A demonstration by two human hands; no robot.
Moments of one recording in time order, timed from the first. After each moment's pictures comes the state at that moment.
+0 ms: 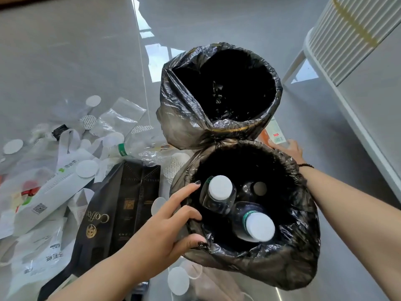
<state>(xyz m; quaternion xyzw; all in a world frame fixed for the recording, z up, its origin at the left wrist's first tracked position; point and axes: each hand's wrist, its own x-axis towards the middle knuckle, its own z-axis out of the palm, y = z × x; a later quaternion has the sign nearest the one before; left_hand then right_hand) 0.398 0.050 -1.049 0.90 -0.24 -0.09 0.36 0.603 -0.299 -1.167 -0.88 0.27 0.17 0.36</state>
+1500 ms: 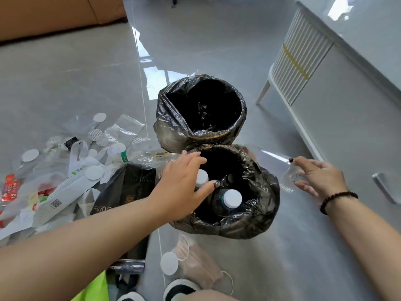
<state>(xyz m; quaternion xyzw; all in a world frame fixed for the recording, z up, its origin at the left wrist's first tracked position) 0.428 -0.020 -0.951 0.95 -0.14 -0.12 0.25 0.464 -0.334 -0.989 -0.71 0.39 0.02 0.59</state>
